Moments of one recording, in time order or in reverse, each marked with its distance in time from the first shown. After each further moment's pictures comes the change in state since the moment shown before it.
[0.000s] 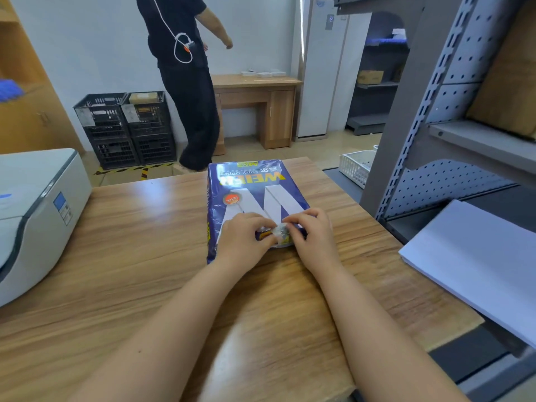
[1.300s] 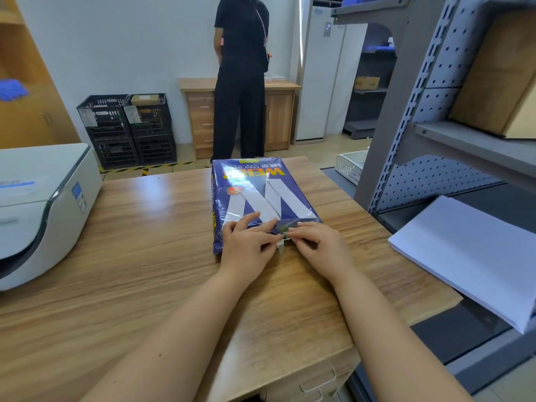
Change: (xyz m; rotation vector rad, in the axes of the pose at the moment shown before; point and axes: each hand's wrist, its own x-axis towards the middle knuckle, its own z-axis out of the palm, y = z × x) left_hand -0.049 0.007 0.009 0.097 0.131 0.080; right_hand -0.042 -0.008 -0.038 -0.065 -0.102 -0.204
